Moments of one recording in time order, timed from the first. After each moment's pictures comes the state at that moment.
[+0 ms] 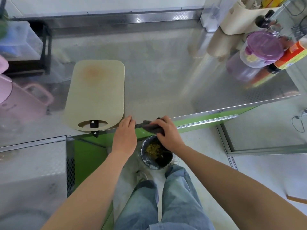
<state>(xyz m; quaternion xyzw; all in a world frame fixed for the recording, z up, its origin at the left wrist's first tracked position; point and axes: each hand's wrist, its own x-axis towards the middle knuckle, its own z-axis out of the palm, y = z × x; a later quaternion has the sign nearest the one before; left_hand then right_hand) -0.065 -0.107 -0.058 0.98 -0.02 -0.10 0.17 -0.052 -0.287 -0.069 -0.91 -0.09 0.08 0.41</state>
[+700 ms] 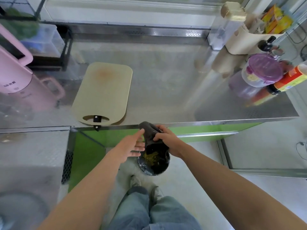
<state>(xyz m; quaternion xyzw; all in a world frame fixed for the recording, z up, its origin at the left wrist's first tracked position) -0.086 -0.130 -0.030 0.62 0.32 -0.35 0.63 -0.054 -0.295 -0.034 -0.65 0.14 0.39 0.64</state>
